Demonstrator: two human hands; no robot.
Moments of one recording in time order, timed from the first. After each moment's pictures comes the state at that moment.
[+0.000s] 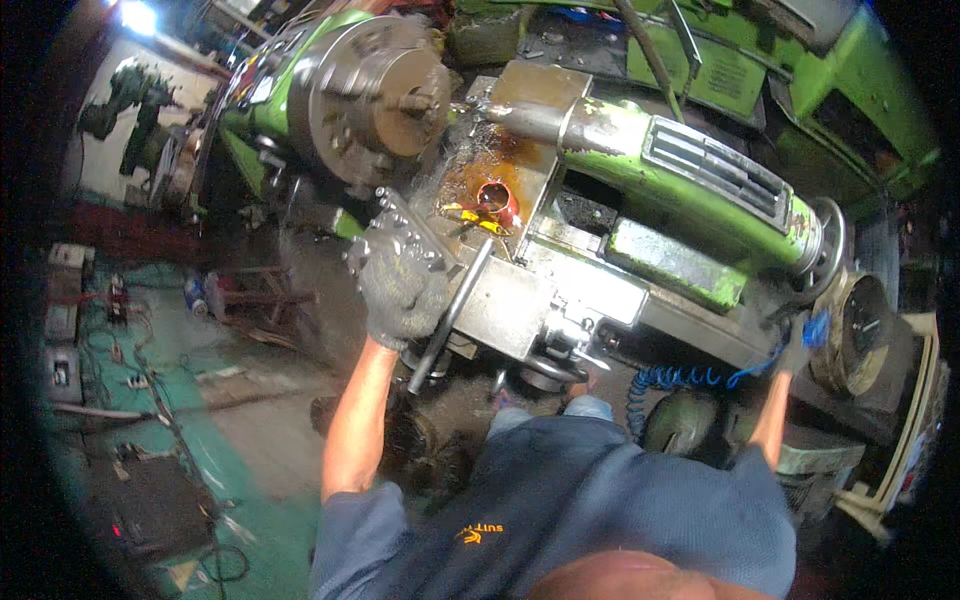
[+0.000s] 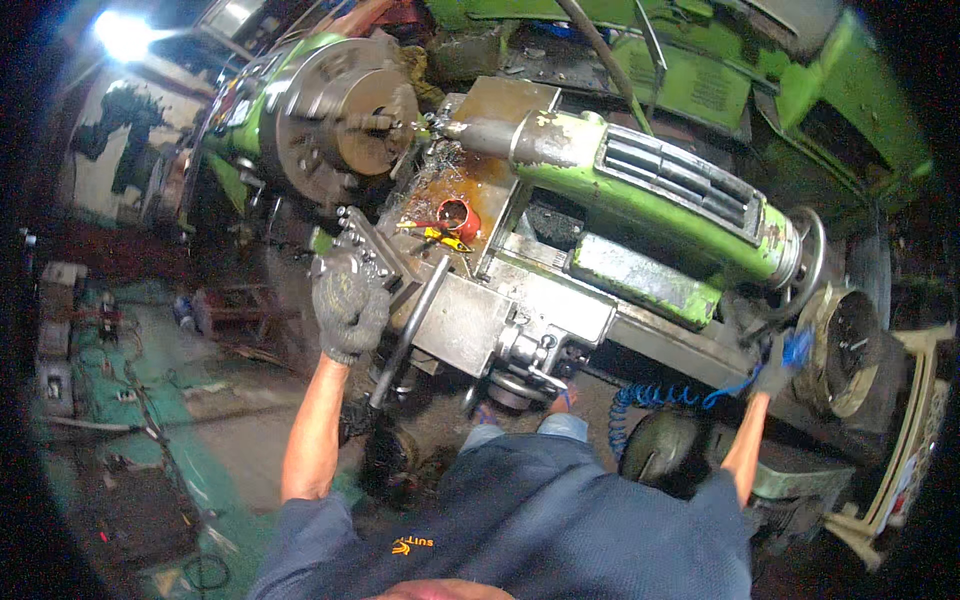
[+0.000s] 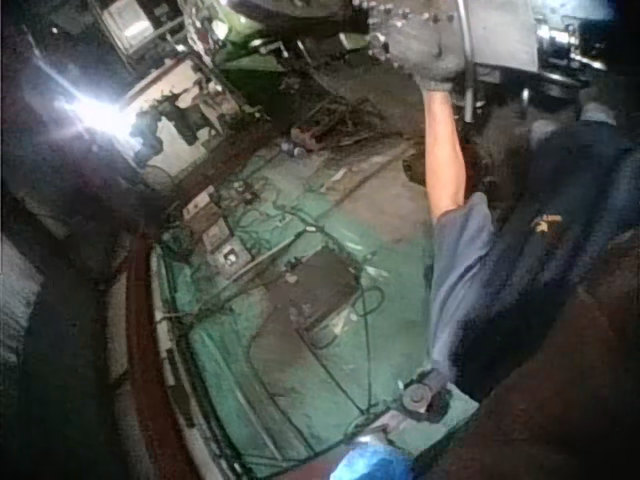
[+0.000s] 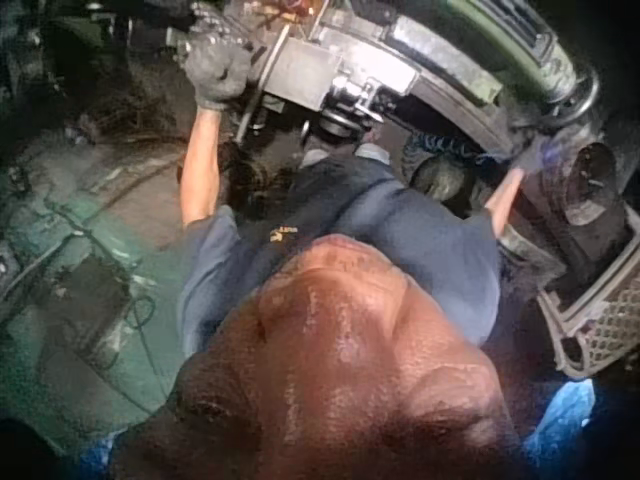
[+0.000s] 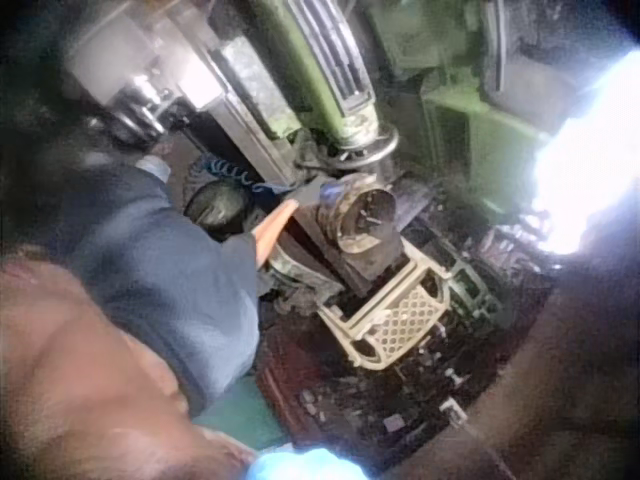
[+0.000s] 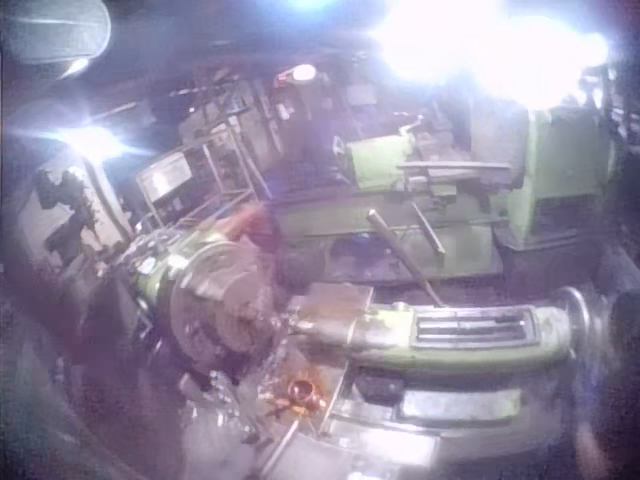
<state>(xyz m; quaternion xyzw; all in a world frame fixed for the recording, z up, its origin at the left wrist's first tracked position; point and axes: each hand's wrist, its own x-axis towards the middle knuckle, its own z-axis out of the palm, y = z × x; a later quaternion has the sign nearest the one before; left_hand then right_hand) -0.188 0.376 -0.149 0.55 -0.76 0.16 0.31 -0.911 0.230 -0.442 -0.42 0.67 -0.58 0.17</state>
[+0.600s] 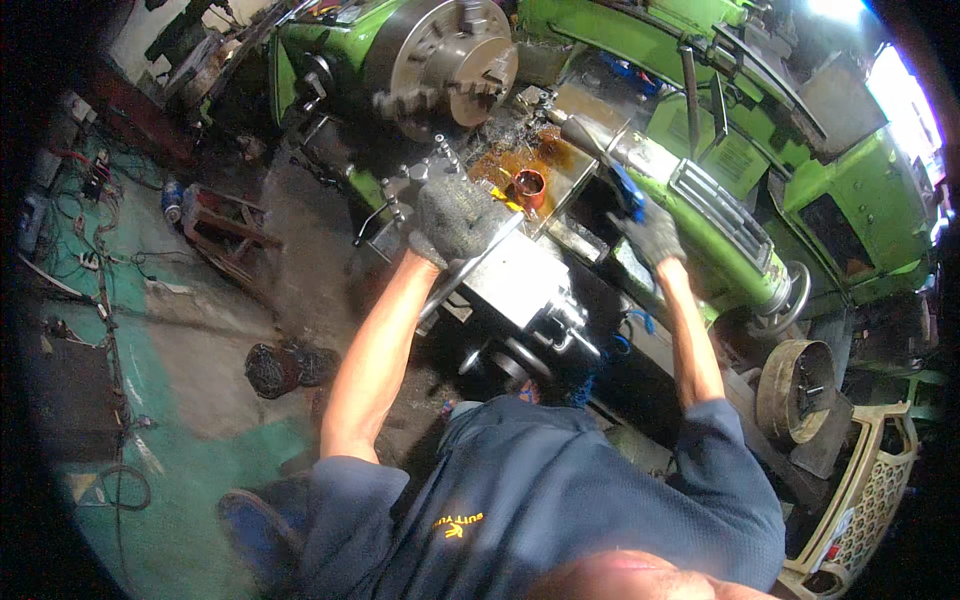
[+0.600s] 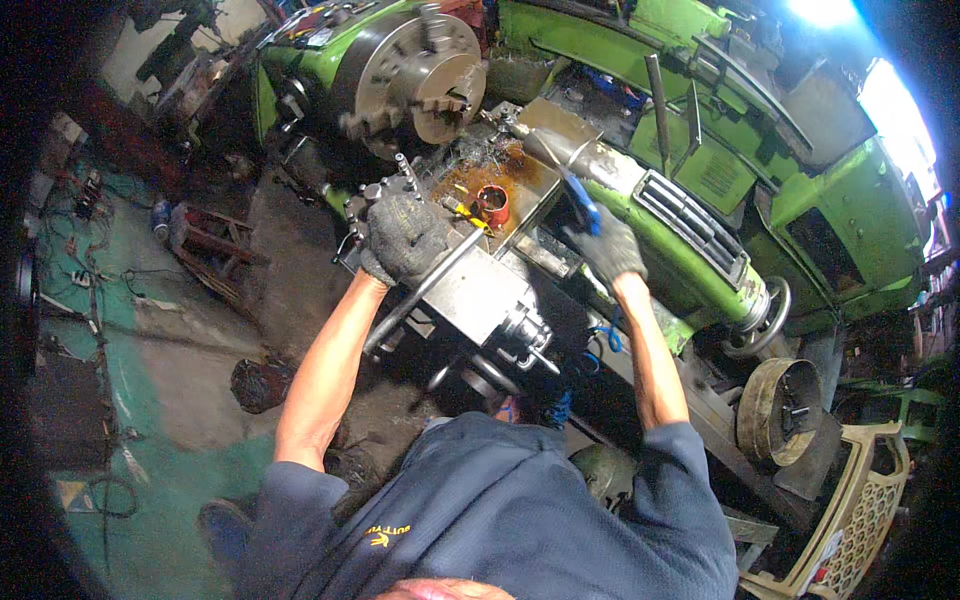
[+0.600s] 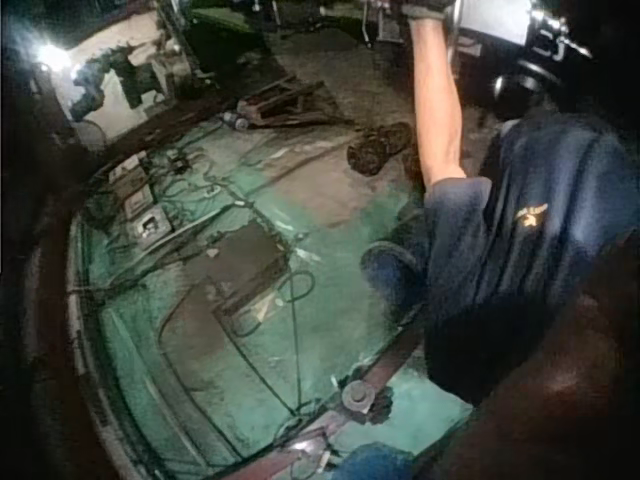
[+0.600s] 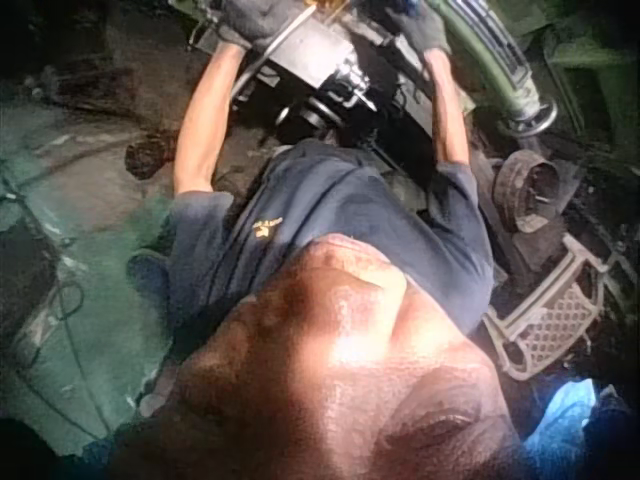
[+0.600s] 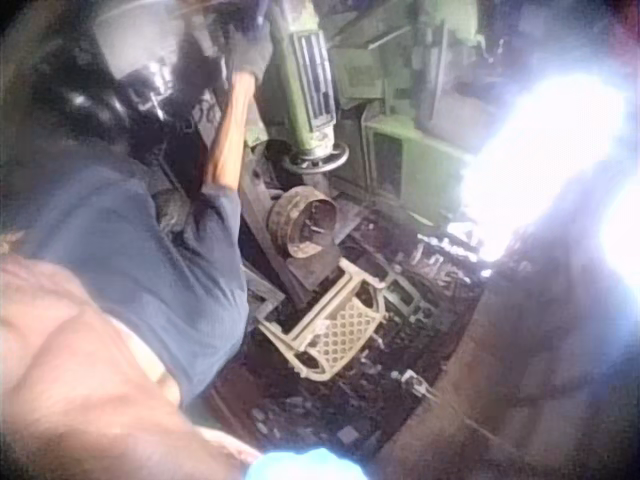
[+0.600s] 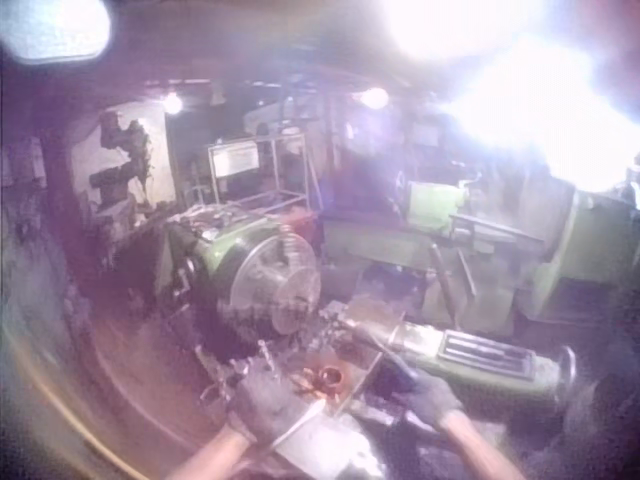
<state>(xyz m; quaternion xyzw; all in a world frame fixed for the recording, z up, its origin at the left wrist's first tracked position) -0.172 0.362 -0.165 0.51 -0.75 0.16 0.40 -0.473 0.189 -0.185 -0.82 0.49 -0.17 0.23</state>
